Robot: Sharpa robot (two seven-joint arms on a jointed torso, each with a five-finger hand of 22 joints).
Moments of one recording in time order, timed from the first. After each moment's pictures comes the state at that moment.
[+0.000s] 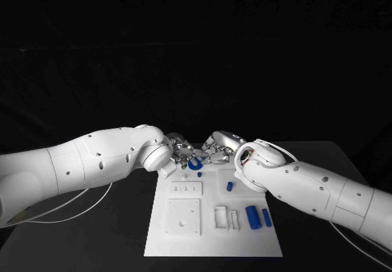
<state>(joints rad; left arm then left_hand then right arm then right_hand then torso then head) 1.46 -0.55 -0.21 1.26 -0.44 -0.16 -0.42 1.23 0.01 0.05 0.05 0.17 1.20 0.05 0.07 0.16 1.46 -0.05 0.34 0.29 1.38 -0.10 1.07 0.64 0.08 1.11 -0.13 0.97 0.84 1.16 -0.47 0.11 1.24 -1.48 -0.27 -0.12 1.25 -0.06 0.34 -0.25 0.21 1.22 0.06 0.06 0.10 1.34 -0.02 1.16 1.31 1.45 -0.09 1.06 1.17 0.10 1.47 -0.11 0.78 1.31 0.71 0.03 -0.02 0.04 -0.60</state>
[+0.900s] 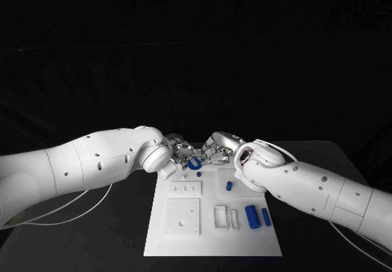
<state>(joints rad) 1.46 -0.56 -0.21 1.27 -0.41 -0.17 -0.41 1.21 0.07 0.15 -0.06 0.35 1.21 0.01 0.08 0.17 1.47 -0.06 0.36 0.25 1.38 -0.12 1.08 0.63 0.06 1.13 -0.14 0.90 0.92 1.16 -0.47 0.11 1.23 -1.48 -0.26 -0.12 1.24 -0.07 0.33 -0.24 0.21 1.22 0.06 0.06 0.09 1.34 -0.02 1.15 1.31 1.45 -0.09 1.05 1.17 0.10 1.47 -0.11 0.78 1.31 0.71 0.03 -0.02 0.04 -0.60</state>
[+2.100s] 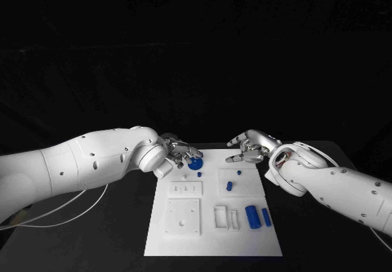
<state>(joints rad) 1.46 -0.59 -0.22 1.26 -0.40 -0.19 -0.40 1.12 0.05 0.21 -0.10 0.47 1.23 0.03 0.06 0.17 1.47 -0.07 0.53 0.29 1.40 -0.14 1.23 0.79 0.05 1.15 -0.16 0.86 1.00 1.13 -0.70 0.14 1.33 -1.35 -0.32 -0.03 1.29 -0.08 -0.07 -0.08 0.27 0.95 0.13 0.07 0.06 1.26 0.02 1.08 1.20 1.44 -0.06 0.98 1.10 0.12 1.47 -0.08 0.66 1.31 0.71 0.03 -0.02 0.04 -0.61</state>
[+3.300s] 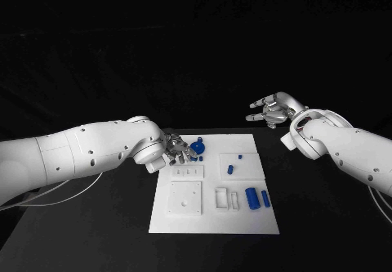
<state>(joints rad) 1.43 -0.63 -0.24 1.34 -0.66 -0.06 -0.51 1.03 0.09 0.27 -0.10 0.43 1.23 0.03 0.07 0.25 1.47 -0.08 0.62 0.24 1.42 -0.14 1.31 0.90 0.05 1.18 -0.16 0.82 1.09 1.16 -0.68 0.22 1.14 -1.11 -0.30 0.03 1.28 -0.06 -0.08 -0.13 0.37 0.95 0.12 0.07 0.06 1.26 0.02 1.07 1.19 1.44 -0.06 0.98 1.10 0.12 1.47 -0.08 0.65 1.31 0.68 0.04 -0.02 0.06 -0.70</state>
